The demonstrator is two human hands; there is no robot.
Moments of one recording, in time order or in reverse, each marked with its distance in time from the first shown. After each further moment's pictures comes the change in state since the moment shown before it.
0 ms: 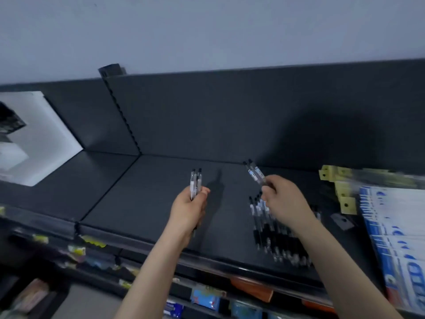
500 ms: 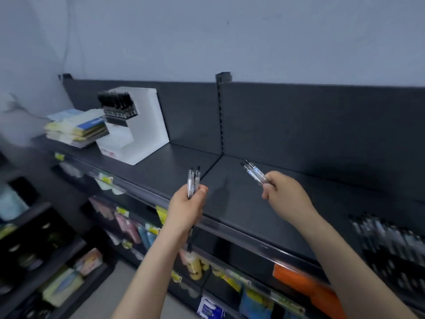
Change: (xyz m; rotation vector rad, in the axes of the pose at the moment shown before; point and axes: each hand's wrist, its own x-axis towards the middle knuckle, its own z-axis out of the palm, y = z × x) left_hand -0.039 -0.013 -0.225 -0.049 0.257 0.115; right_hand -0.028 -0.171 0.138 -0.132 -0.108 -0.235
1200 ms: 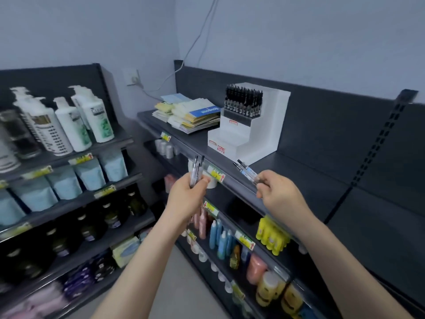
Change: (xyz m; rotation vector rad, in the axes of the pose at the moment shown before) left_hand 0.056 -0.028 -0.344 0.037 0.357 0.068; right_hand 0.042 -0.281 0.241 0.030 -0.155 -0.418
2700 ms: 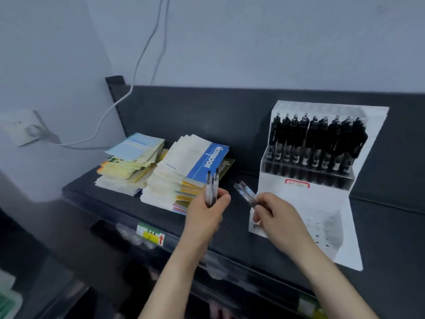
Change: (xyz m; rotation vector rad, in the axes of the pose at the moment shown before) left_hand 0.487 -0.068 -0.033 -0.131 -0.483 -0.057; right_hand 0.389 -0.045 0.214 0.159 0.155 0.439
